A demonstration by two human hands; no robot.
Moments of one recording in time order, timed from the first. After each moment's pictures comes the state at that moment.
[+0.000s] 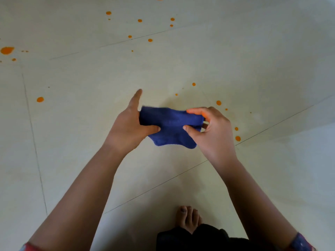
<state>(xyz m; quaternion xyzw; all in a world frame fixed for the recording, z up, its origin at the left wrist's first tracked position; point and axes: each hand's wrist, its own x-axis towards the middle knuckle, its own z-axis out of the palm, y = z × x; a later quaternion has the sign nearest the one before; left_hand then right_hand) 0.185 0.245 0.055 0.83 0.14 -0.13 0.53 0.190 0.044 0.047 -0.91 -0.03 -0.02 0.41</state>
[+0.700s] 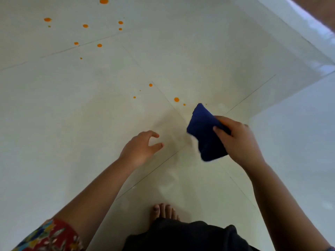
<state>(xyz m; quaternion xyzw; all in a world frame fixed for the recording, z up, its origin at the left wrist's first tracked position) 0.186 0.142 -0.010 0.89 -0.03 -0.26 0.37 0.156 -0.097 0.087 -0.95 0.11 0.05 0.28</state>
